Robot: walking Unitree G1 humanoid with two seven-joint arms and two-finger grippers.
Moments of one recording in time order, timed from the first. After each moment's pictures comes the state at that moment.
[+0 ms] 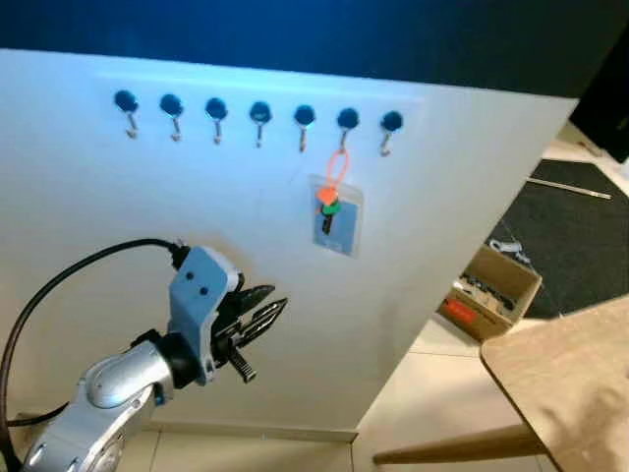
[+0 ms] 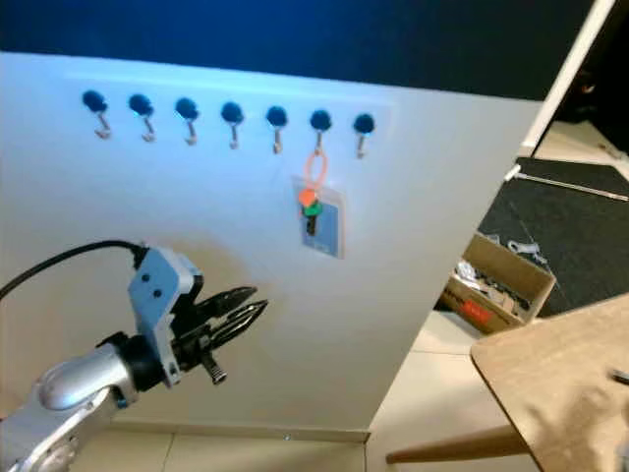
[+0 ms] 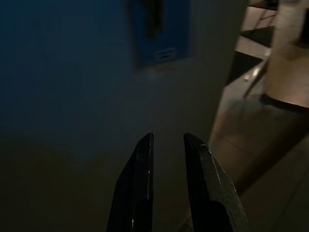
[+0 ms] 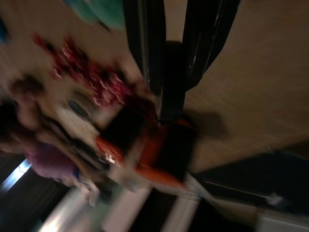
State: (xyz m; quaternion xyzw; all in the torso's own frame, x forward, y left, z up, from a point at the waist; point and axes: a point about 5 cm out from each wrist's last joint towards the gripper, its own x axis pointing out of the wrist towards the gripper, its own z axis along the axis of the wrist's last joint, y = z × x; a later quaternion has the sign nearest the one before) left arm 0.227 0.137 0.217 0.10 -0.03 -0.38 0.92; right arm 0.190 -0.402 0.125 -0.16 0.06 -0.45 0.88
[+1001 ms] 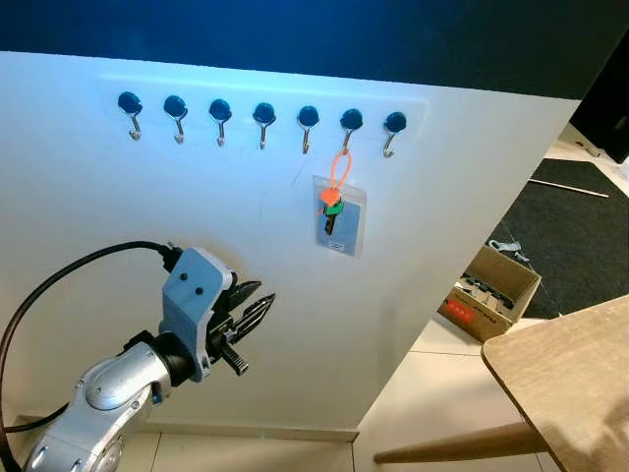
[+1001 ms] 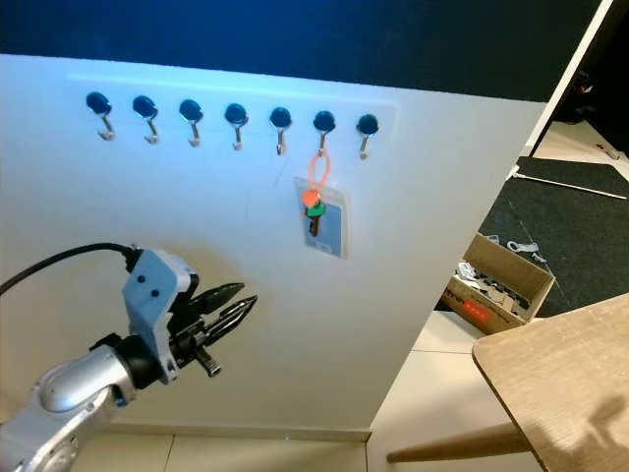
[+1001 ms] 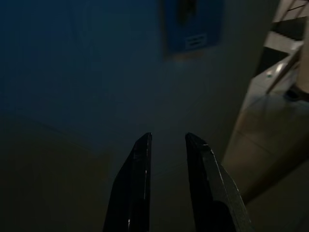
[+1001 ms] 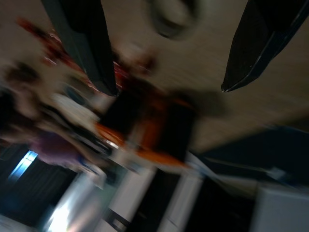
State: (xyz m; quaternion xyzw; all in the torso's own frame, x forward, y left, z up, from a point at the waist) left arm 0.235 0.146 0.212 0.12 -0.03 -0.33 0.94; right arm 0.224 -0.394 0.130 -0.15 -0.03 -0.42 0.89
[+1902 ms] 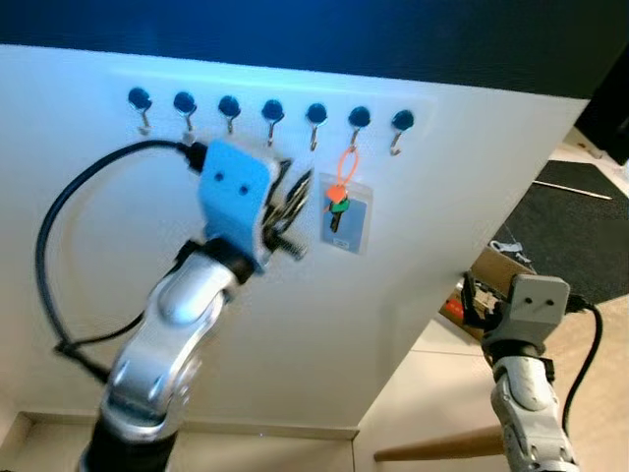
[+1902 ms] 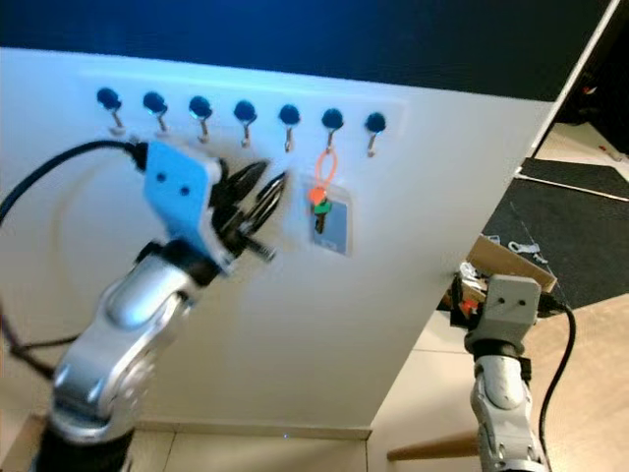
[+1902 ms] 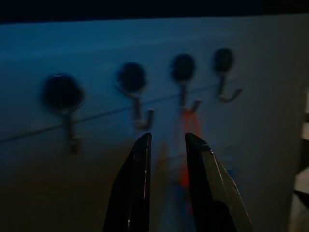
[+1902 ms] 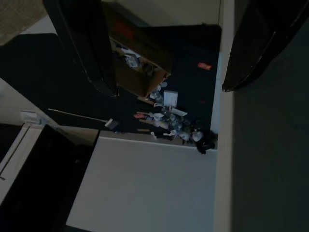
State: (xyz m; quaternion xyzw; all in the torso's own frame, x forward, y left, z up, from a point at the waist) left arm 0.263 0.079 0.302 0.08 -0.23 -0.29 0.93; right arm 0.300 -0.237 0.139 -0.07 -0.12 -0.12 0.98
